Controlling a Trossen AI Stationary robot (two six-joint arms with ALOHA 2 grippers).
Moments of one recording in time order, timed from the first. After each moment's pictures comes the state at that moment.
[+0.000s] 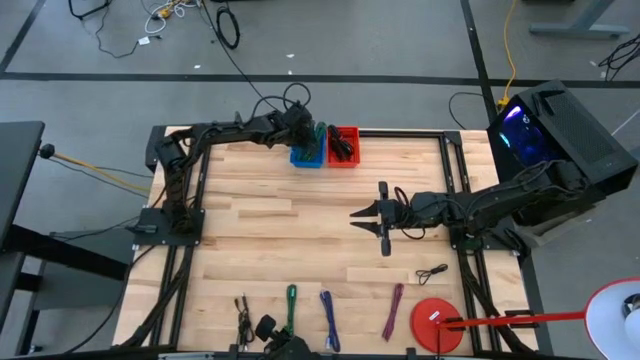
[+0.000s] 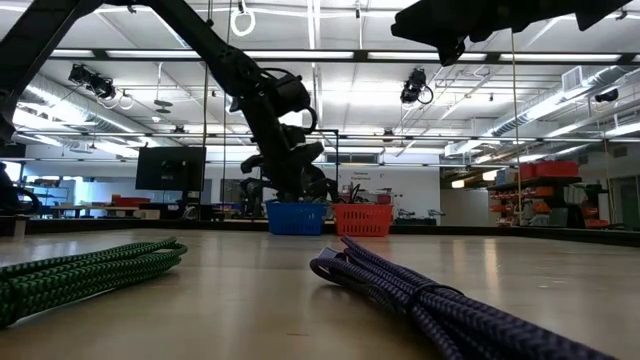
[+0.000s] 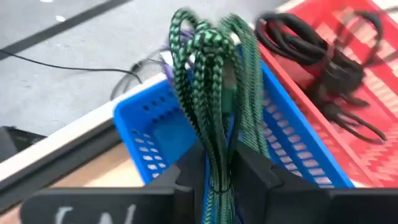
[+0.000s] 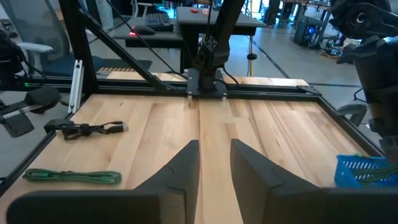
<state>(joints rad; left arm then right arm) 0.60 1.93 1.34 -0.30 -0.21 -0.33 0.21 1.15 0.63 0.31 0.20 -0.01</state>
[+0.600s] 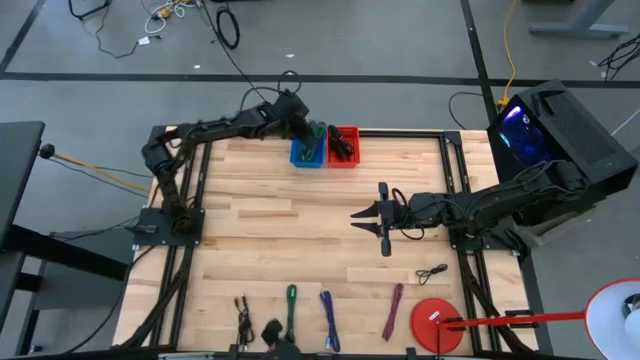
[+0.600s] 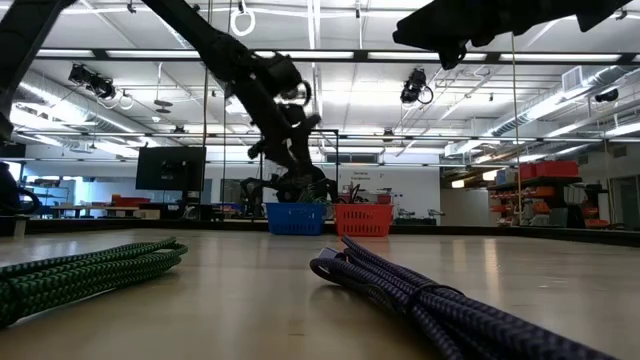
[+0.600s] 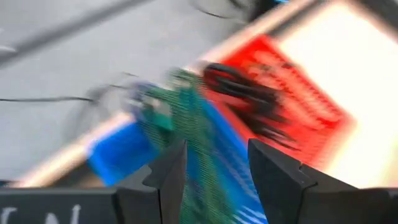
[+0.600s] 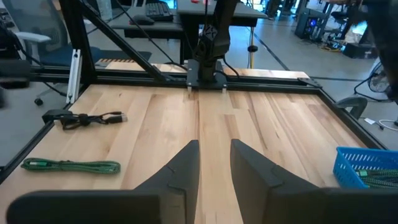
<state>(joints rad) 0.63 1.82 1.34 -0.27 0.01 -0.26 0.21 1.15 0.63 0.28 0.20 -0.01</state>
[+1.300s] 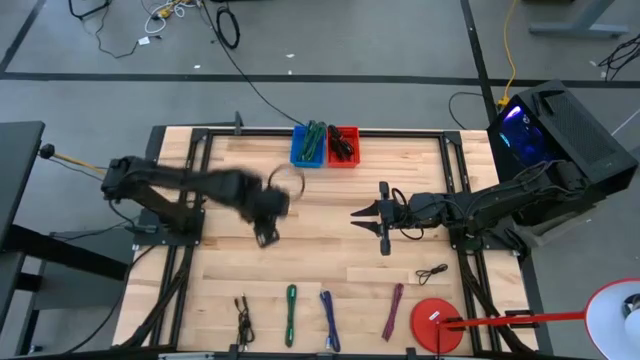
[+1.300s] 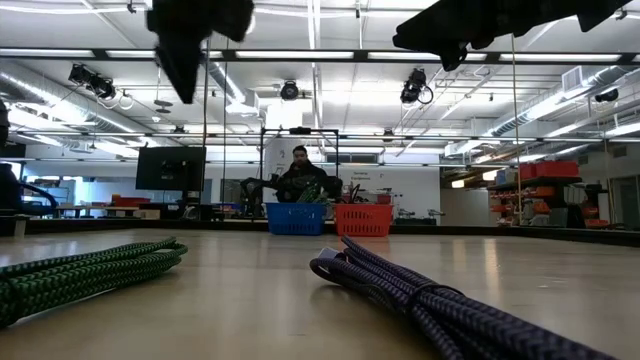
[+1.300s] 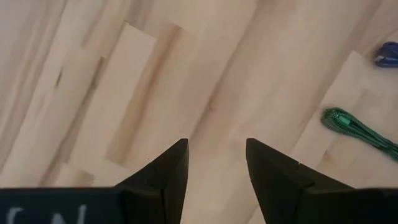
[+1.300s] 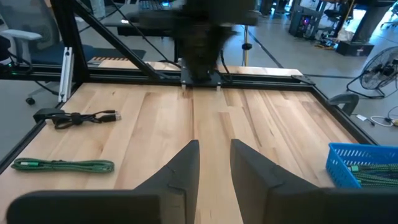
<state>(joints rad) -0.11 1.48 1.34 -1.20 -0.08 -0.57 0.21 1.15 0.64 0.27 0.23 -0.01</state>
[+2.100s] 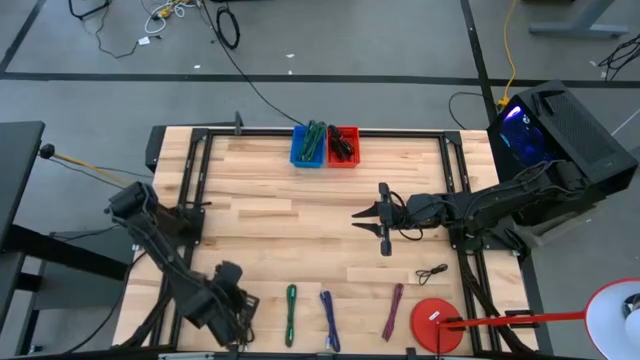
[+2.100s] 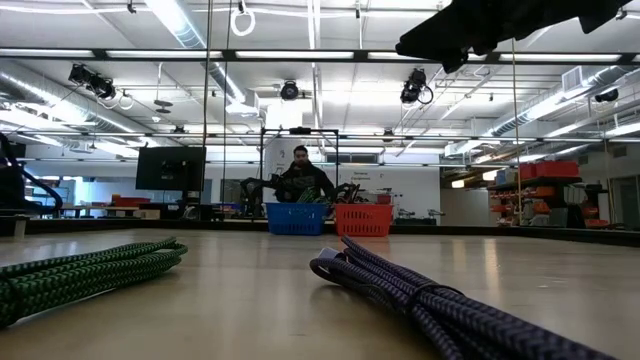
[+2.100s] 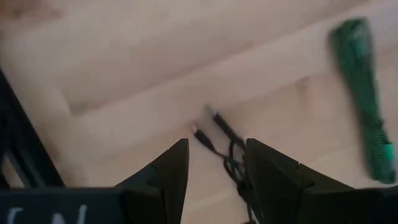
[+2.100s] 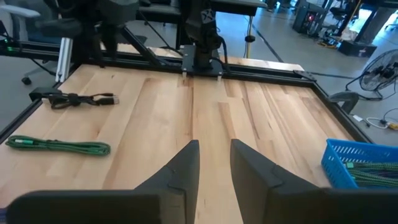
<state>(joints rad) -0.88 1.71 1.34 -1.20 -0.18 -2.08 0.21 1.15 0.64 0.22 0.22 -0.06</state>
